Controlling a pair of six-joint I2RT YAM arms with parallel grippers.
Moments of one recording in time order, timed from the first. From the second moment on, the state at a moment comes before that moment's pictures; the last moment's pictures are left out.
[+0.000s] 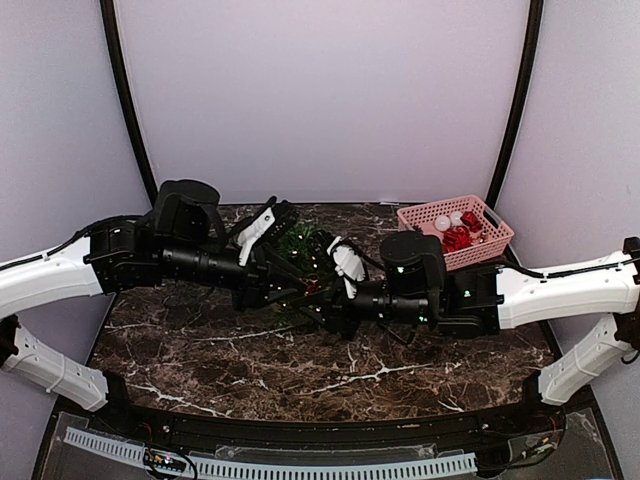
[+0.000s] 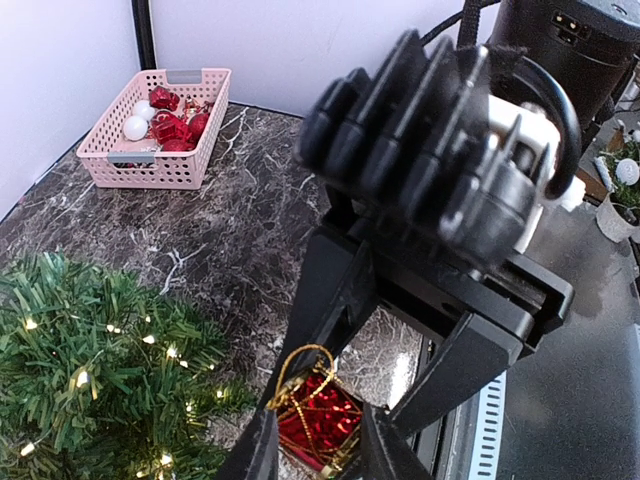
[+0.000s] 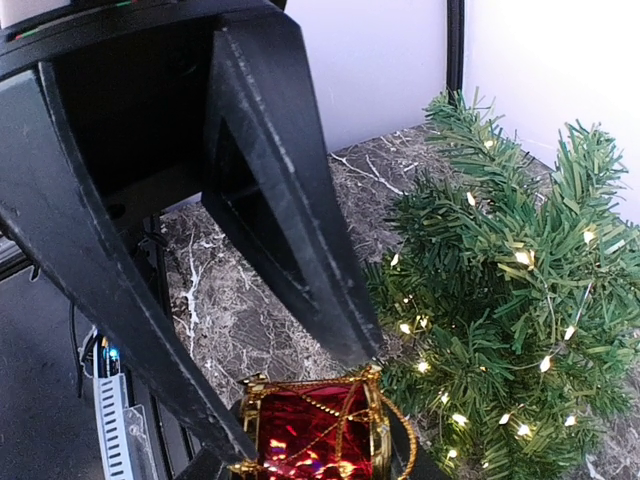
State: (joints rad) left arm -1.02 1.22 1.13 -0.41 0.25 0.00; right arm 1.25 1.41 0.99 0.11 0.01 0.13
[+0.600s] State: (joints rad) left arm -1.02 1.23 1.13 -0.37 0.22 -0.03; right arm 1.25 1.41 0.99 0.12 -0.01 0.14
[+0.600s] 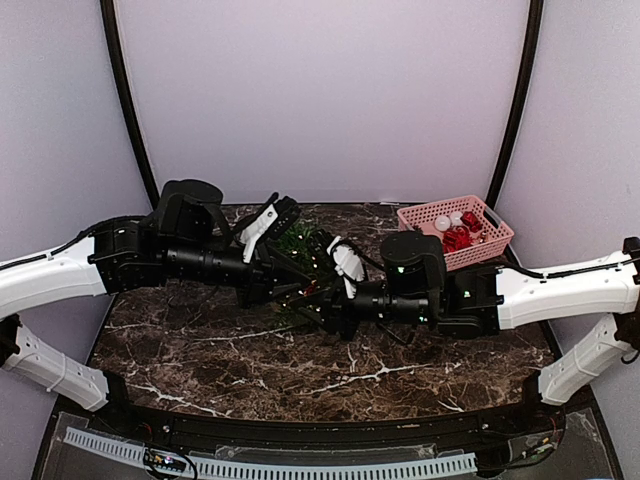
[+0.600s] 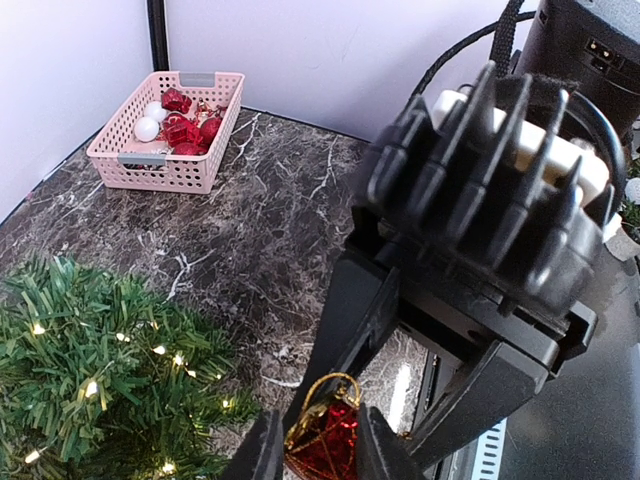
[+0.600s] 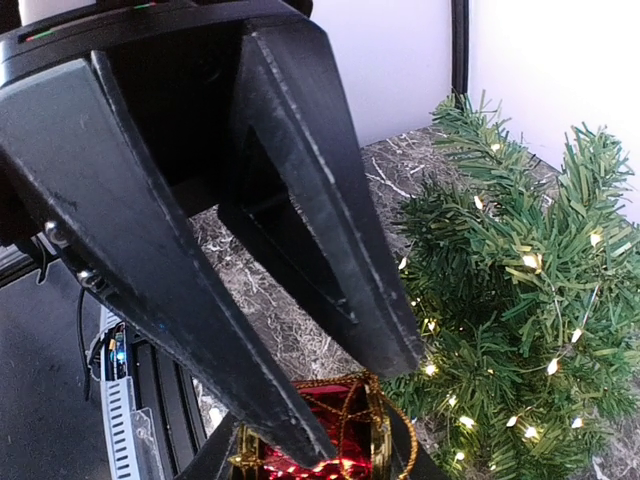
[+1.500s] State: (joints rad) left arm -1.01 1.21 1.06 -0.33 0.16 -0.13; right arm 1.25 1.41 0.96 0.18 0.00 0.17
